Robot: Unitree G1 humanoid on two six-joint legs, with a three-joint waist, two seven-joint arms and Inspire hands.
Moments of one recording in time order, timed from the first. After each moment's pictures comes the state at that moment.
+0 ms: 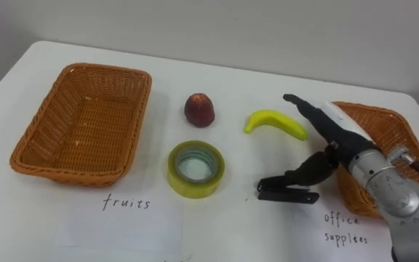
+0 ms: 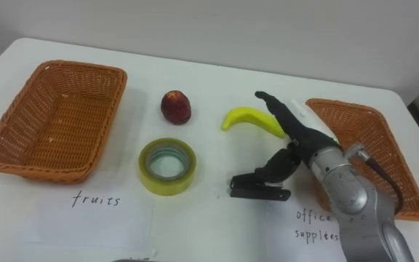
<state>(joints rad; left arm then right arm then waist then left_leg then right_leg) 0.19 0.24 0.11 1.10 0.28 0.11 0.03 -0.03 -0.40 0.02 -0.05 -0.52 0.10 0.39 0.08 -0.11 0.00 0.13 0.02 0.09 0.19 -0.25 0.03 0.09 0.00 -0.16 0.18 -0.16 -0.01</state>
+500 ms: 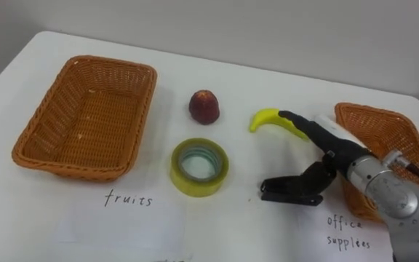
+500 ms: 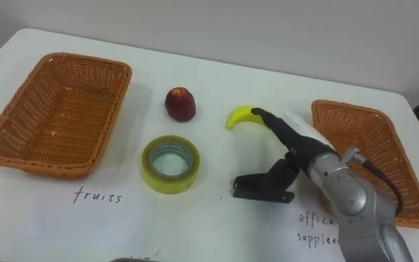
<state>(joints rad) 0.17 0.26 0.11 1.12 0.28 0.11 0.03 -0.02 -0.40 0.03 -0.04 -0.55 0.13 0.48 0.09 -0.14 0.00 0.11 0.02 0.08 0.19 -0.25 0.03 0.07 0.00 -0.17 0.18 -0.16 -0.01</state>
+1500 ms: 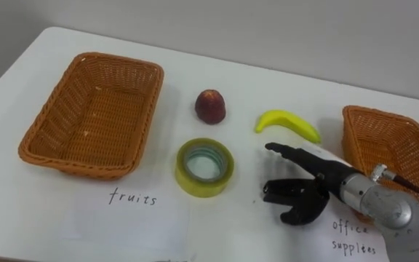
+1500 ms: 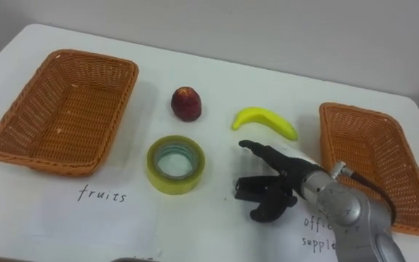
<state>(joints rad) 0.14 0.26 0.12 1.12 0.28 0.10 0.03 0.02 -0.40 0.06 -0.04 -0.56 0.15 0.63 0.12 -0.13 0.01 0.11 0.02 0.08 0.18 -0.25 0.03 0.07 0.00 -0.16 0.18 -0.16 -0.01</state>
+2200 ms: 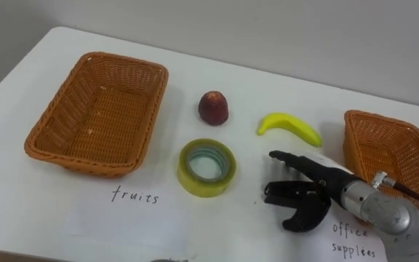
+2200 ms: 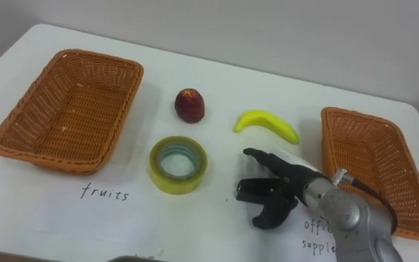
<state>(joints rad) 0.14 0.26 0.12 1.12 0.27 0.10 0.04 0.04 -0.40 0.07 -0.01 -0.60 0.16 0.61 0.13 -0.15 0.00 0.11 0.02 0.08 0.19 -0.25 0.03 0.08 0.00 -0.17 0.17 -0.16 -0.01</state>
